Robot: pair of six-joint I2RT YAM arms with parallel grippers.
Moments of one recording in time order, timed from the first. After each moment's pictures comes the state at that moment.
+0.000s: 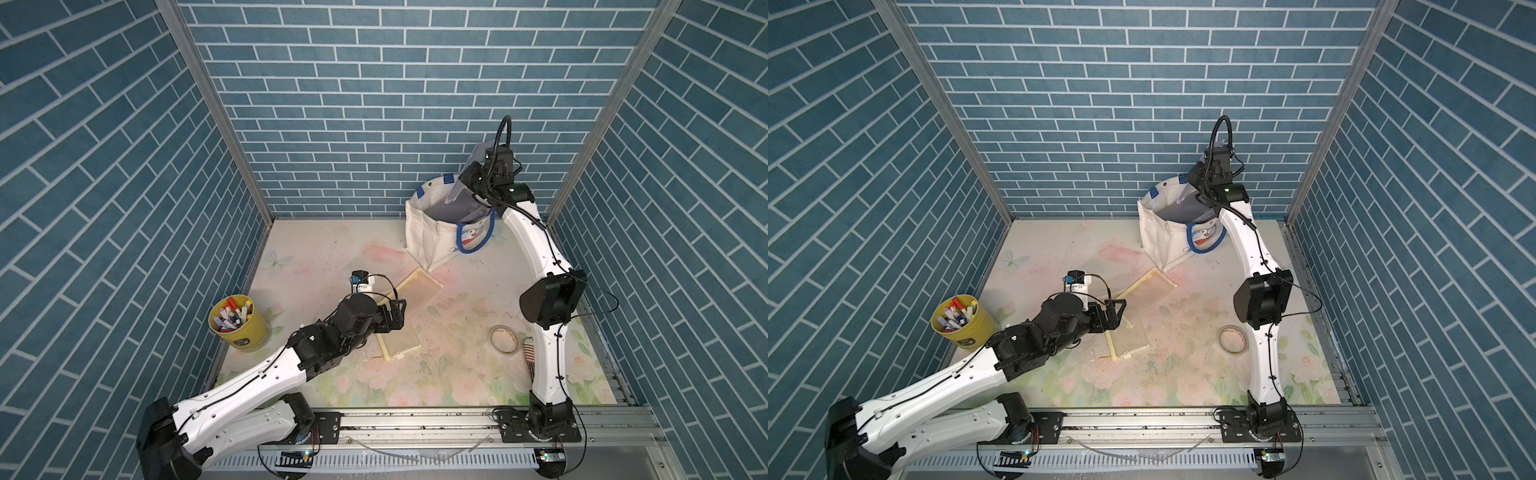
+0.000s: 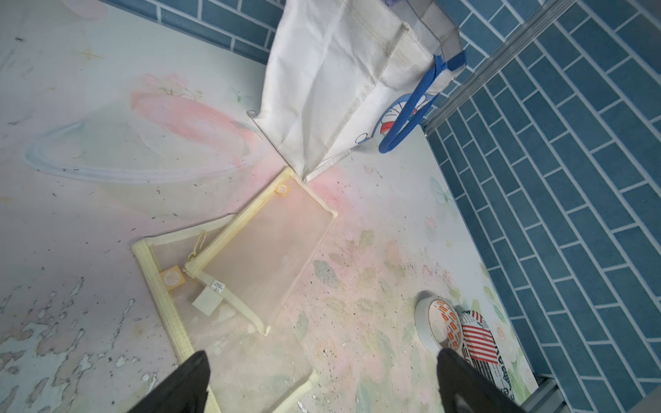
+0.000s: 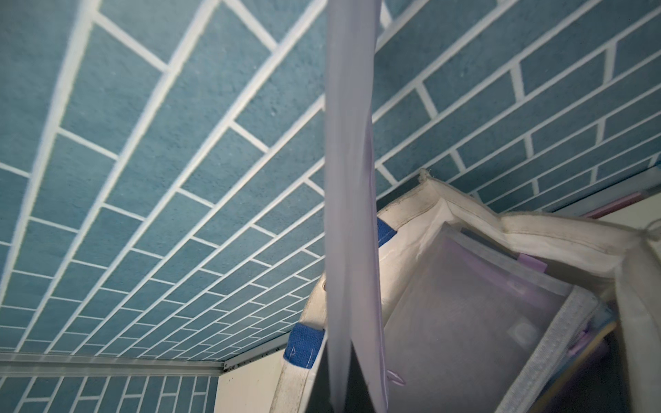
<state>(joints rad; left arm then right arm) -0.90 0.94 0.74 -0.32 -0.28 -0.78 0.34 2.22 2.42 -0.57 0.02 0.79</state>
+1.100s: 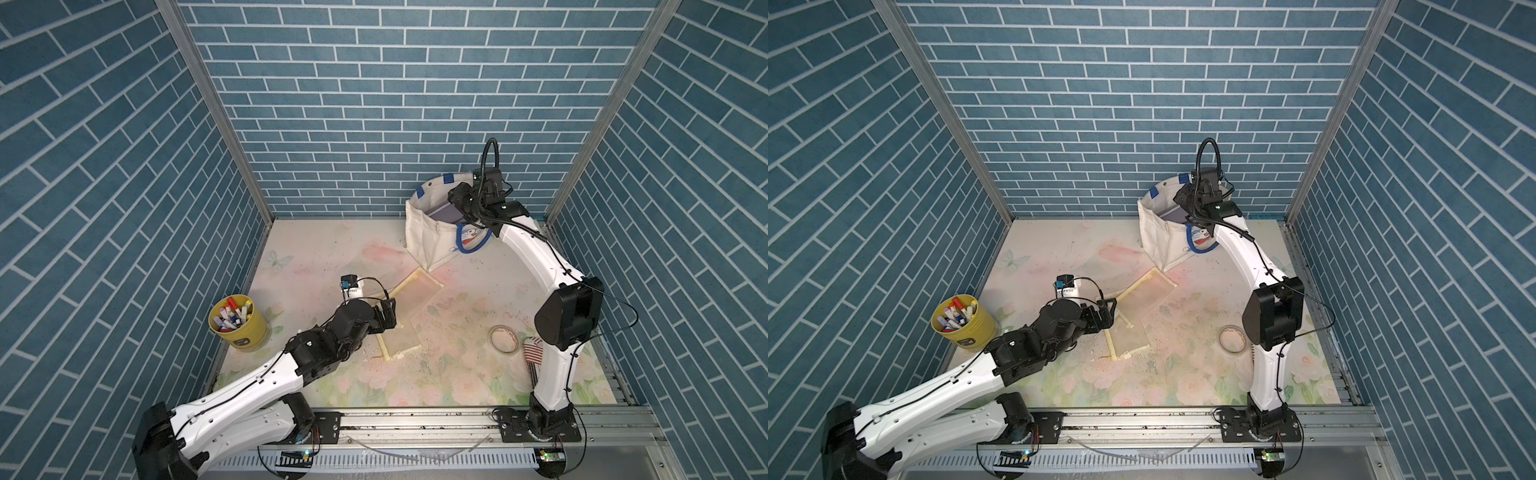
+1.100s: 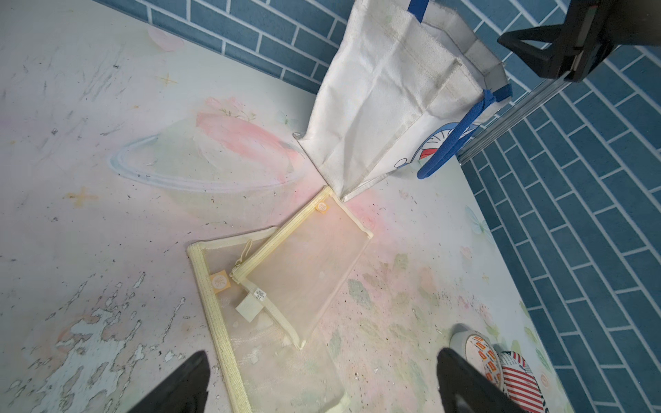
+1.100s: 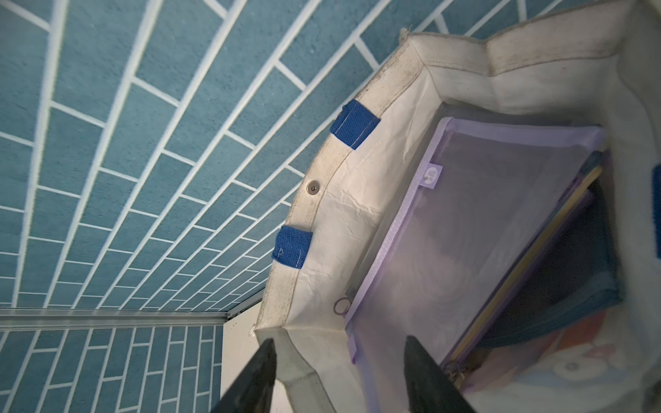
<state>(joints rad) -0.90 0.91 0.68 -0.31 -0.41 -0.82 0.40 1.96 1.99 -0.52 0.02 0.85</state>
